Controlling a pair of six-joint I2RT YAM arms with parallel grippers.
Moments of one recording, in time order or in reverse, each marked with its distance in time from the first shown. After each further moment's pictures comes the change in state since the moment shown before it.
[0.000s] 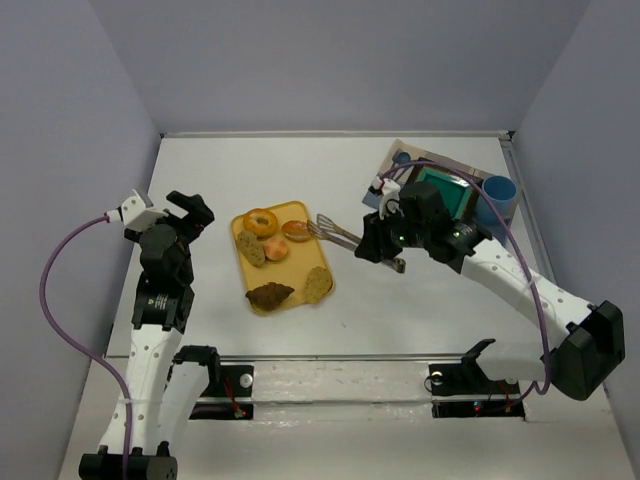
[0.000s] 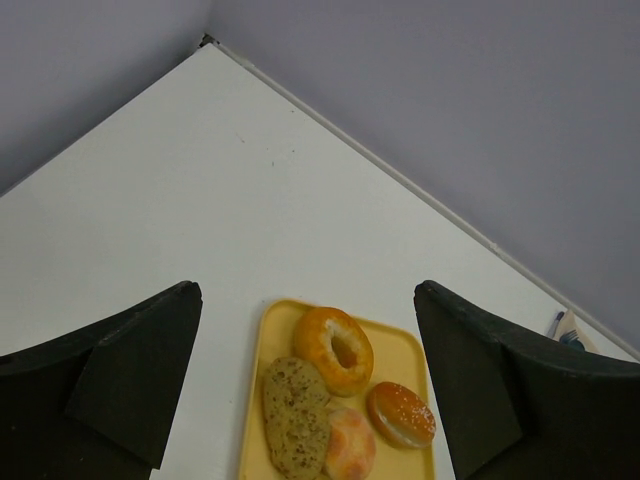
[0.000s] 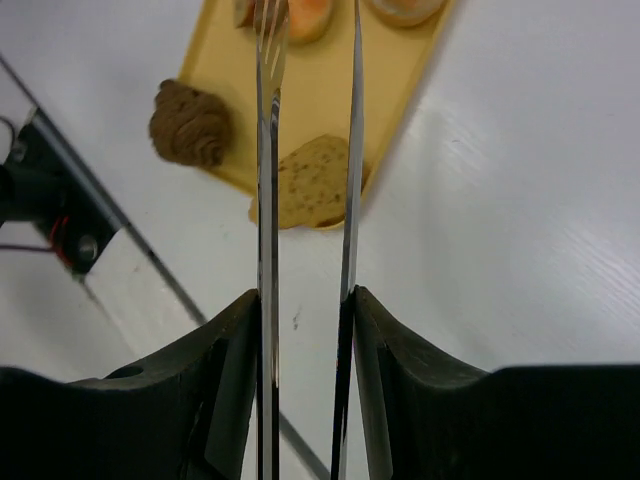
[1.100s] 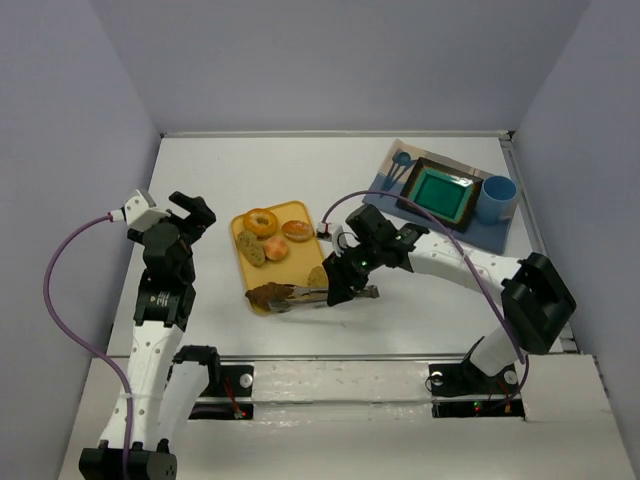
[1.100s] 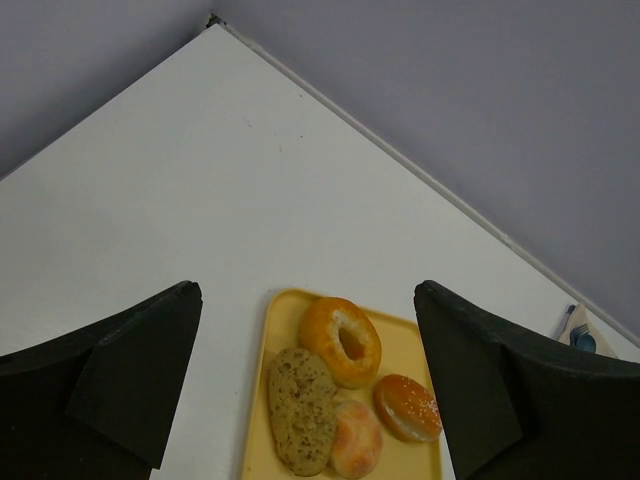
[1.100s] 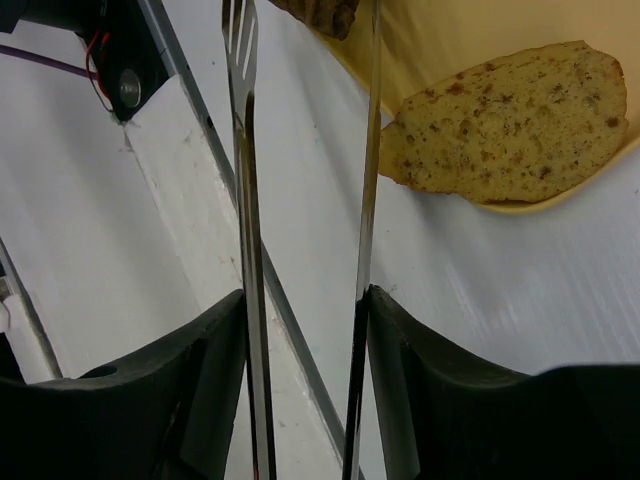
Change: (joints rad) left arm 0.000 0.021 -0.013 -0.003 -0.001 -0.012; right arm 0.177 0.303 0.019 -0.030 -0.312 -0.134
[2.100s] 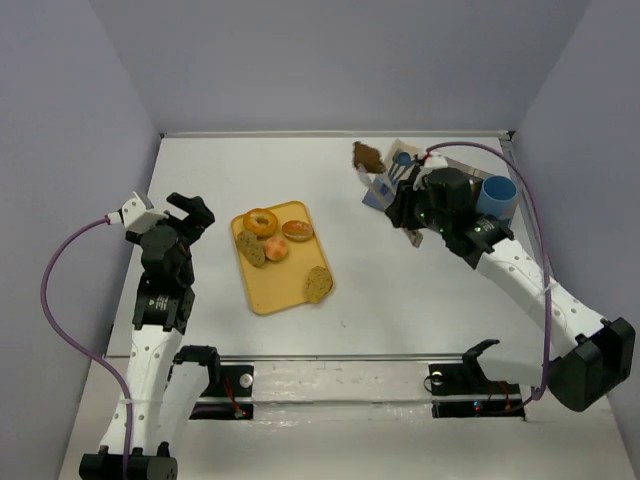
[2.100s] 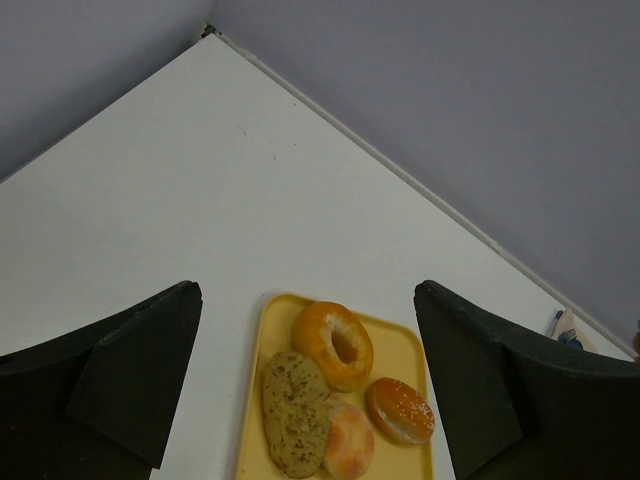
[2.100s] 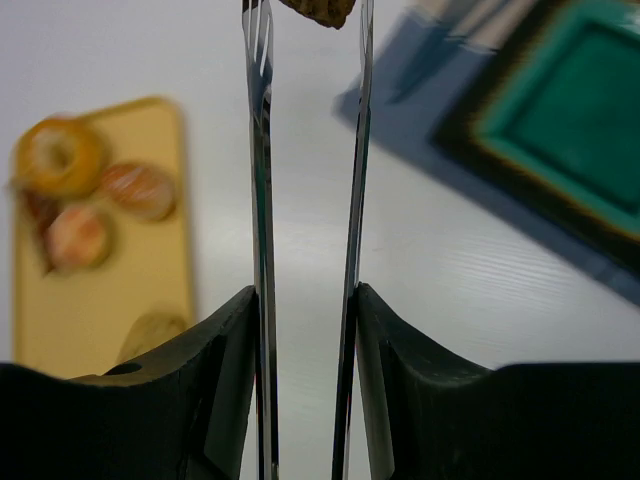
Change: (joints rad) left arm 0.000 -0.026 0.000 -0.002 0.000 -0.008; right arm -0.256 -0.364 -0.001 0.108 0.656 0.217
